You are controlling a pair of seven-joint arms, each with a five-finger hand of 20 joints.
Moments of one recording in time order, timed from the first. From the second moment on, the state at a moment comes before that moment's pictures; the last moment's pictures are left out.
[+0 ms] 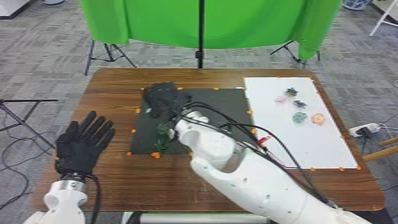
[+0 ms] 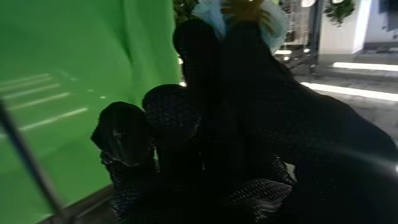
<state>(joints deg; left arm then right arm) 123.4 -61.3 -93.5 -117.0 11.0 9.2 17.1 -62.6 -77.6 34.1 -92.3 -146.7 1.0 15.9</state>
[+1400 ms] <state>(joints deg) 122.0 -61.0 -92.9 -116.8 12.6 9.6 16.4 -70.3 -80.4 33.6 -93.4 -150.4 -5.4 20.9</state>
